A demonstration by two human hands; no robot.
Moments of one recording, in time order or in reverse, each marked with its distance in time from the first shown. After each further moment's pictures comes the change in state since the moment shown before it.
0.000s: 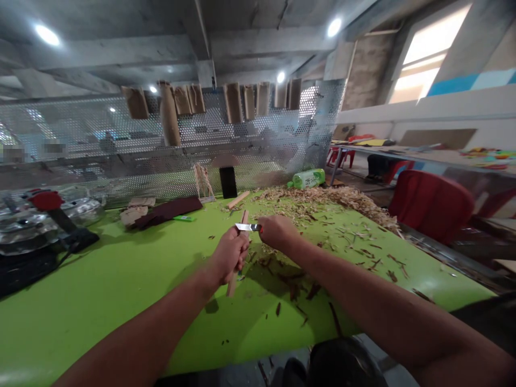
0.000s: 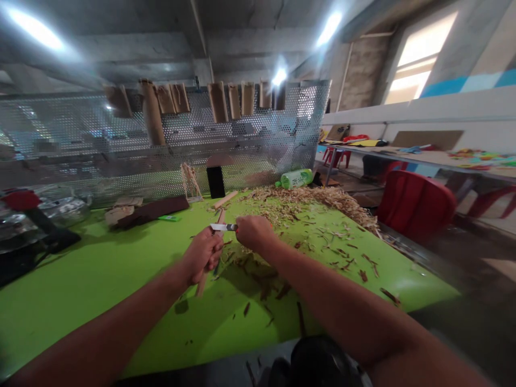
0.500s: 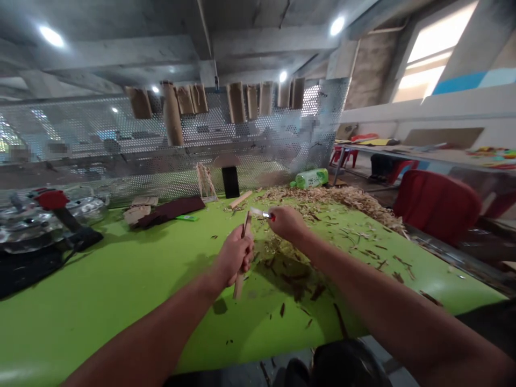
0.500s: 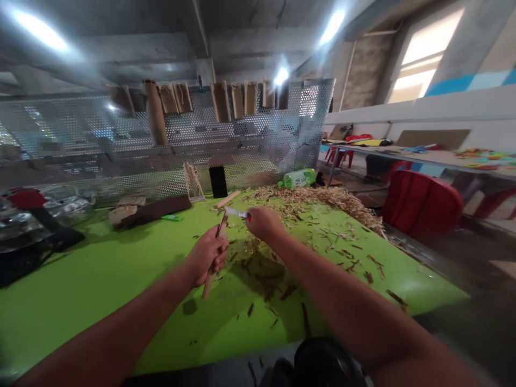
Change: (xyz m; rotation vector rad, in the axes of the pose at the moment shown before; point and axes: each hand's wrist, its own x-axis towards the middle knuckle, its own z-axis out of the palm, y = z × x) left_hand 0.000 -0.006 0.001 -0.033 -0.029 0.019; right_hand 0.011 0.029 -0.001 0.048 0.066 0.115
